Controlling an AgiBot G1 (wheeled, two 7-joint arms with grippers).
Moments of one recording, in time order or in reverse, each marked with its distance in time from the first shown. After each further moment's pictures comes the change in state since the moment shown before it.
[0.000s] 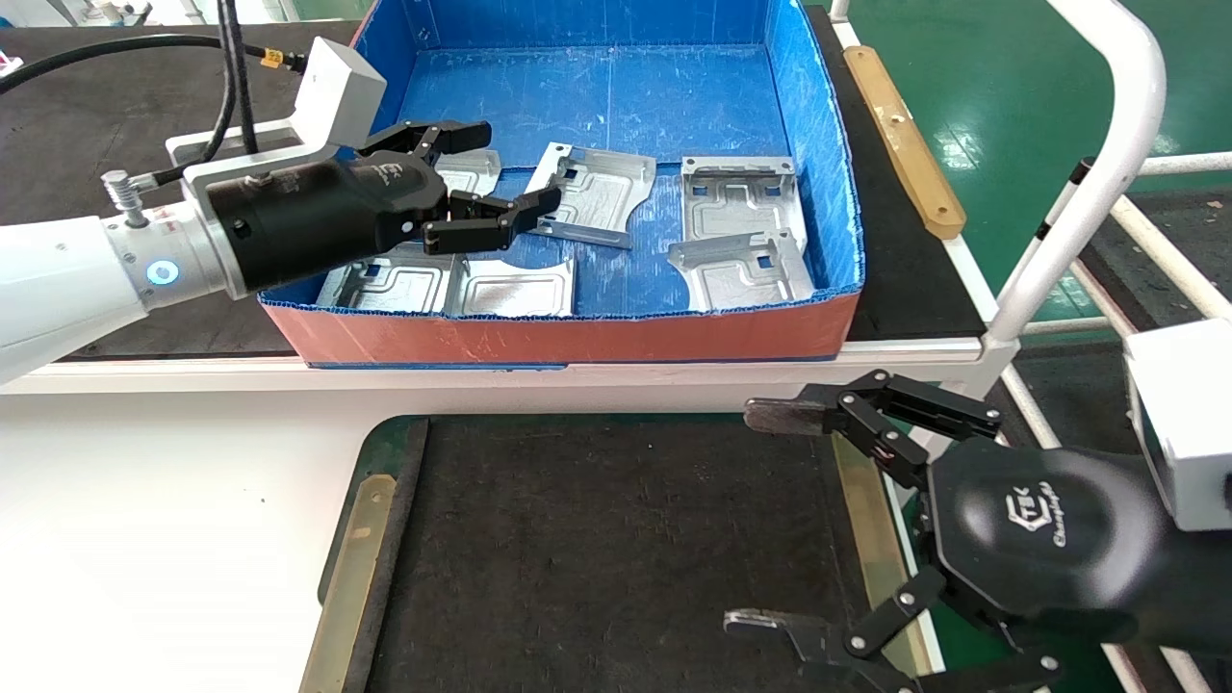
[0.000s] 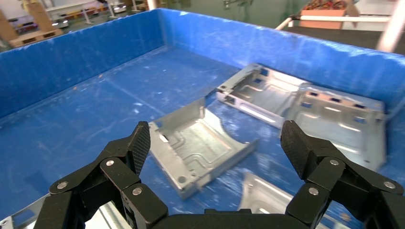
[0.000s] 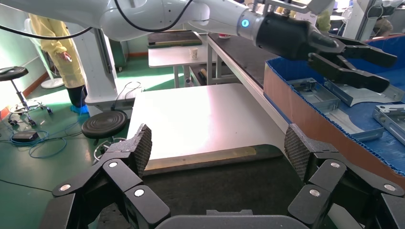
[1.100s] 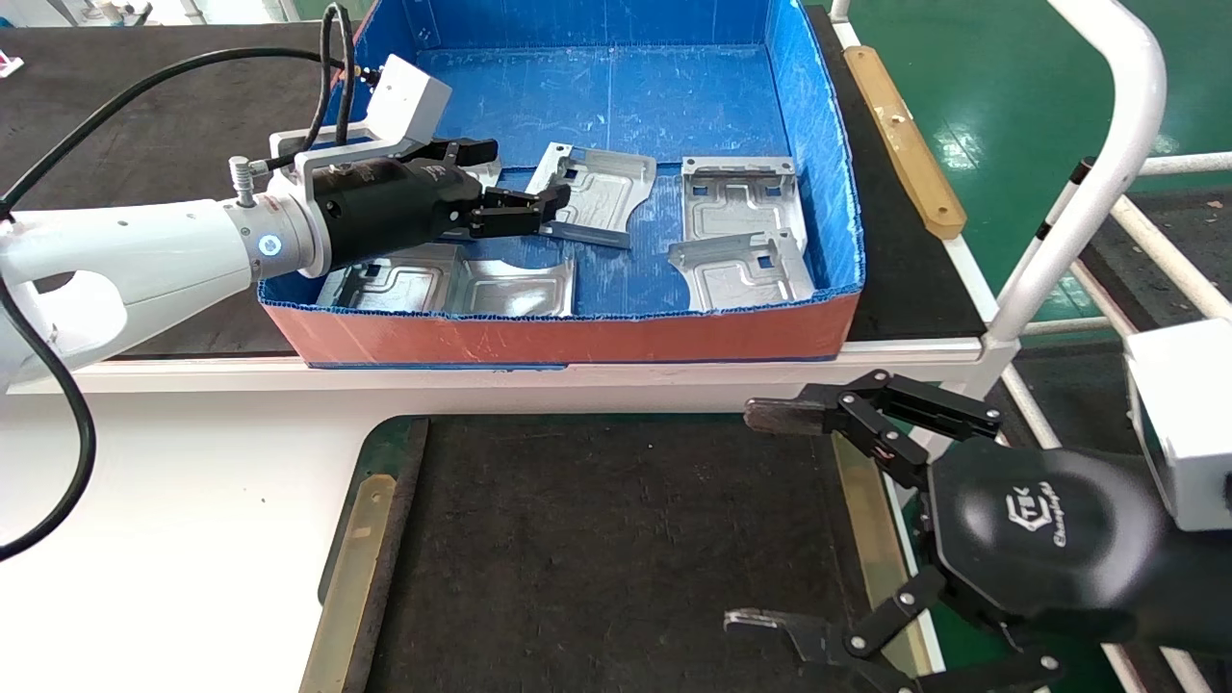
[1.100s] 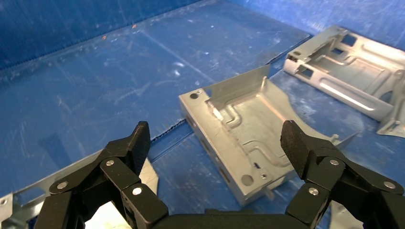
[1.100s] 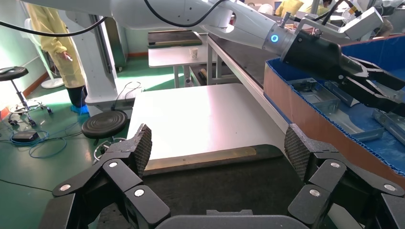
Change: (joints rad) left arm -0.161 0.191 0.042 0.411 0.090 -0.169 0.104; right arm 0.000 0.000 0.000 0.000 0.000 0.000 0.000
